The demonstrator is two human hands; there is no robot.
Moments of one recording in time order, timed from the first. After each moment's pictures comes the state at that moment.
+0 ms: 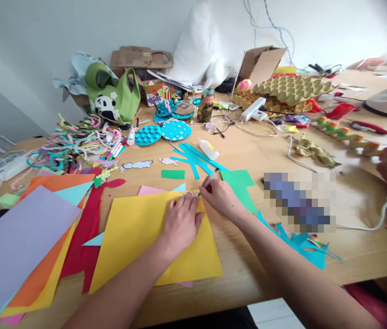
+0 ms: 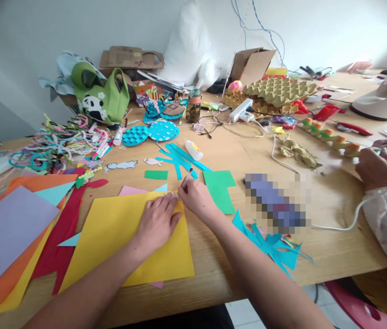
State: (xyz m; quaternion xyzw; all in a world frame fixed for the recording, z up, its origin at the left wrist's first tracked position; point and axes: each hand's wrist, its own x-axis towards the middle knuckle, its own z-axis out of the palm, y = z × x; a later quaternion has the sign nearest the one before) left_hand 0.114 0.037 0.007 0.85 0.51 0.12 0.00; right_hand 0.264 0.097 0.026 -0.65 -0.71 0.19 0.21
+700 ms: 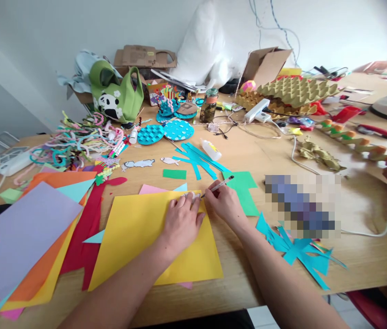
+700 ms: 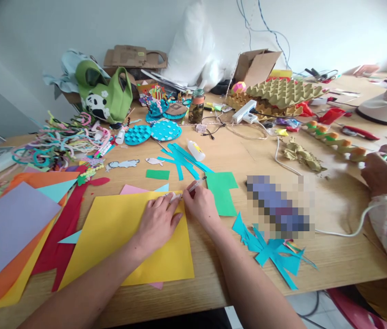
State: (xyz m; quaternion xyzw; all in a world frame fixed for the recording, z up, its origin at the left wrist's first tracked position) left_hand 0.115 0.038 0.007 0.85 0.51 0.11 -0.01; right_hand 0.266 0.081 0.016 -0.65 -0.65 0.23 0.31
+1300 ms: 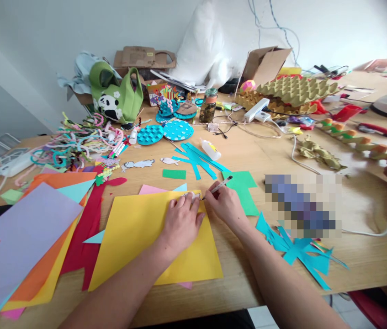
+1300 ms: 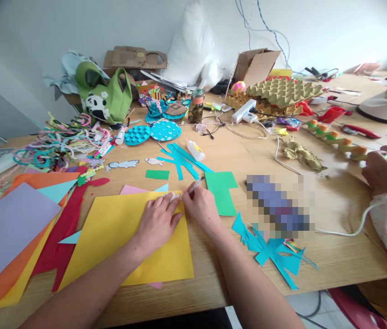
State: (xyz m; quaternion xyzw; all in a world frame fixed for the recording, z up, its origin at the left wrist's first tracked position) left_hand 0.115 0.038 0.008 0.85 0.51 0.11 -0.01; right_hand 0.266 0.077 0.020 -0.66 -0.66 0.21 0.29
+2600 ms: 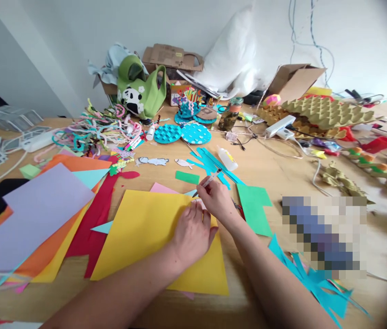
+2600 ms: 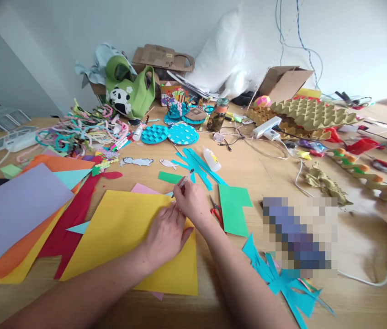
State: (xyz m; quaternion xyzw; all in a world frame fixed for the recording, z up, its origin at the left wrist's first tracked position) left_hand 0.124 0.029 0.001 0.84 0.53 0.14 -0.02; right_hand 0.221 0.113 0.033 -0.57 -0.73 0.23 0.30
